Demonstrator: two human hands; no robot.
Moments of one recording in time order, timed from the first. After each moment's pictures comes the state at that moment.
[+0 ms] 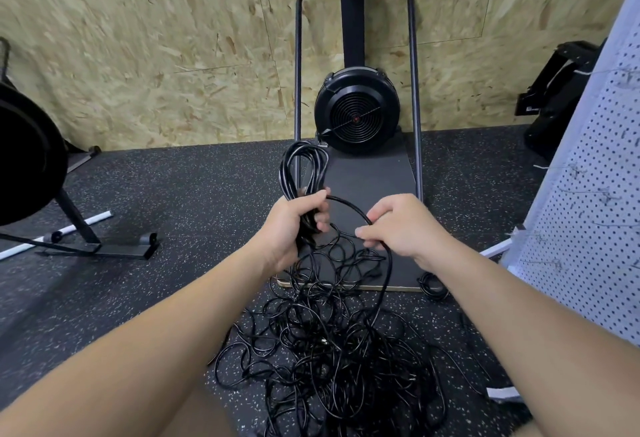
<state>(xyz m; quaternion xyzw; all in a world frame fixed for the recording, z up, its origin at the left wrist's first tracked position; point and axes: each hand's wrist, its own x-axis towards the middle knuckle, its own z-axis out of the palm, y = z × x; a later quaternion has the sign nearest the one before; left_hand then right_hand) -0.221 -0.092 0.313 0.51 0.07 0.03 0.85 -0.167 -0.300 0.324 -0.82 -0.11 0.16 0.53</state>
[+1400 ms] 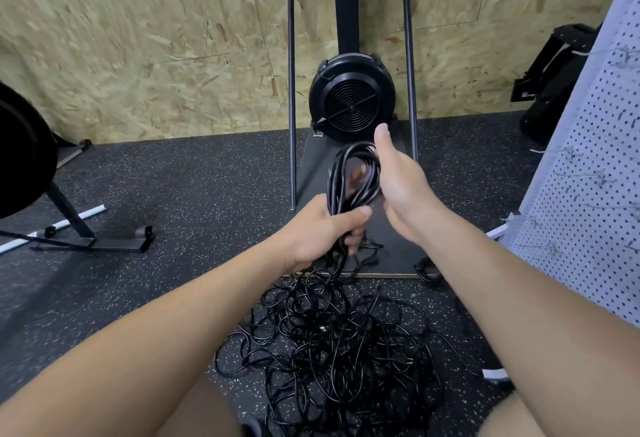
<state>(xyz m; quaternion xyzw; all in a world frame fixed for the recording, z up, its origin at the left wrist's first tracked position) -0.241 -0.134 0.320 0.75 -0.08 -0.06 0.66 -0.164 -0.281 0.355 -0.68 -0.09 0.13 0.72</state>
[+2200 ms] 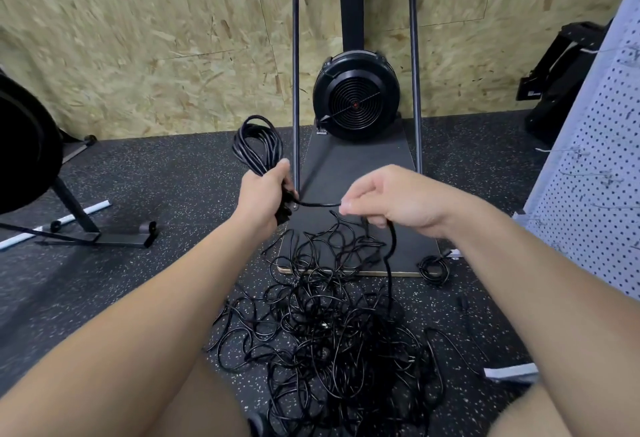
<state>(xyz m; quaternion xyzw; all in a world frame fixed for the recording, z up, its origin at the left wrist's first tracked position) -0.215 -0.059 0.327 0.66 0.22 0.19 0.69 -0.164 -0.307 0.359 -0.77 -0.32 0.27 0.48</state>
